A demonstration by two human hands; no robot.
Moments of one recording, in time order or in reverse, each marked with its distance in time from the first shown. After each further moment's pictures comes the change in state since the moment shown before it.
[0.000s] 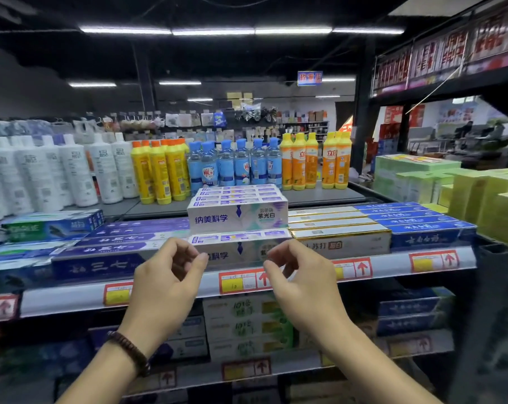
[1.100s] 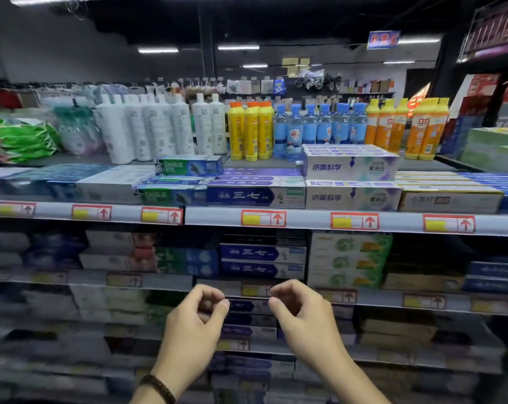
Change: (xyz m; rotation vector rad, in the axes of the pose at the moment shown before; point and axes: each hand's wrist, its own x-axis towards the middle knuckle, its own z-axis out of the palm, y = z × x) left_hand -0.176 -0.110 -0.166 0.014 -0.089 -0.505; right_hand -0.176 -0.098 0.144 0.166 -0.386 0.322
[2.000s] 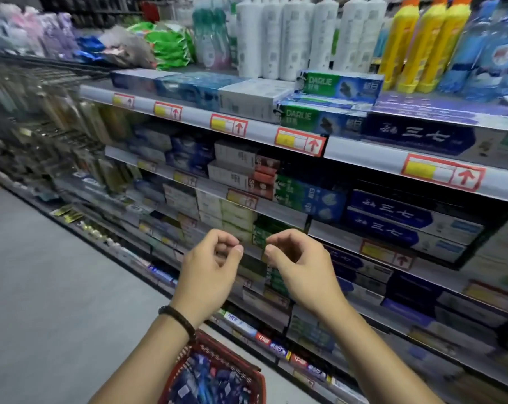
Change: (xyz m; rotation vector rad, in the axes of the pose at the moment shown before) left_hand -0.014 -0.099 -0.130 0.135 0.319 -0.123; right_hand 0.016 -0.046 0.197 0.130 -0.440 -0.160
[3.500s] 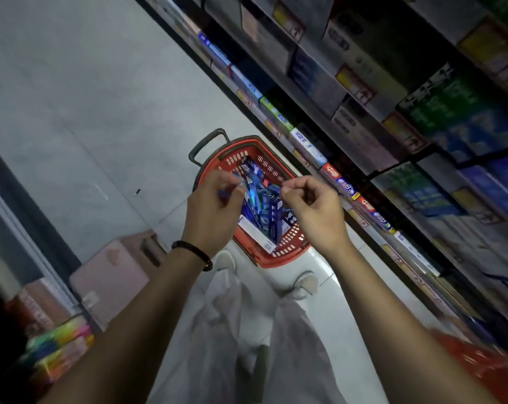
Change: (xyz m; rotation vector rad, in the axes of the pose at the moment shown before) left_hand -0.115 -0.392 0.038 -0.009 0.064 -0.615; right_hand -0.066 0.295 0.298 0.121 -0.407 0.471
